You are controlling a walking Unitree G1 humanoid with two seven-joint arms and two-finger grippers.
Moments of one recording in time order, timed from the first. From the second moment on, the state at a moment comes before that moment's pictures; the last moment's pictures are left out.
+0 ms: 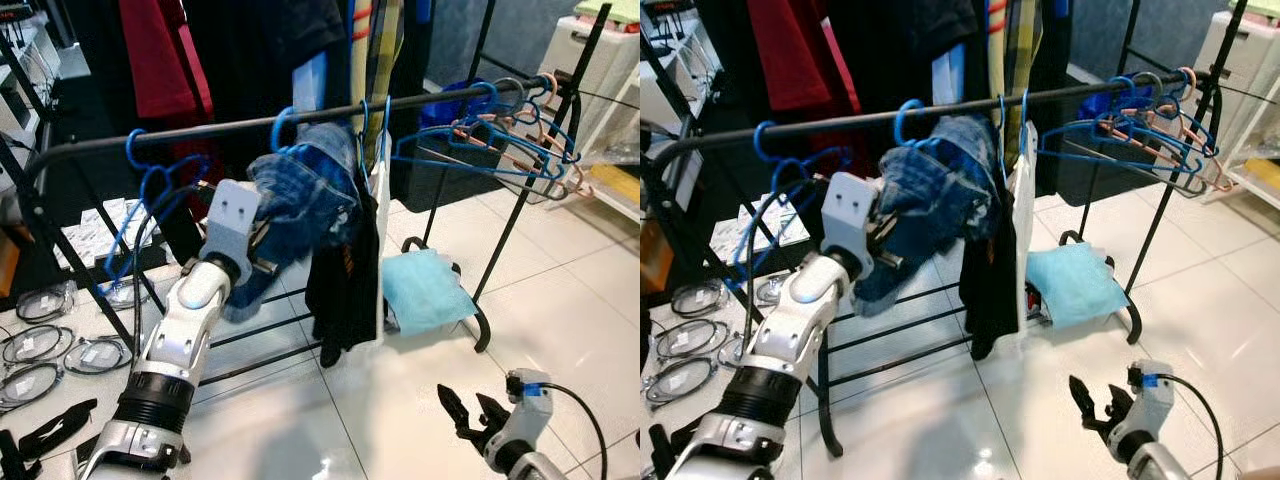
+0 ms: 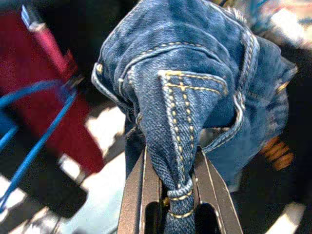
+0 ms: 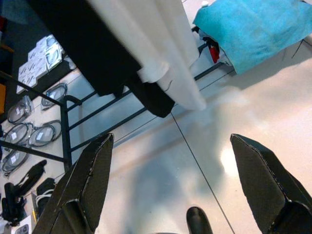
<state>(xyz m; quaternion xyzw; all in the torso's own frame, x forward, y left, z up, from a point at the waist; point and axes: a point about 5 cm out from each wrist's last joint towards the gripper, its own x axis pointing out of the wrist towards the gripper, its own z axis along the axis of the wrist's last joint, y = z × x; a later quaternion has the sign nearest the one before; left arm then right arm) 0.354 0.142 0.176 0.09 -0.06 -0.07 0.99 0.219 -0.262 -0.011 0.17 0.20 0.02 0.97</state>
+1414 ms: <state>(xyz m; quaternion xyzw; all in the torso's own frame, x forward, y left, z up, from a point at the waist) 0.367 0.093 0.189 0.03 -0.07 -0.09 0.99 0.215 -0.265 -0.018 0.17 0.21 0.02 0.96</state>
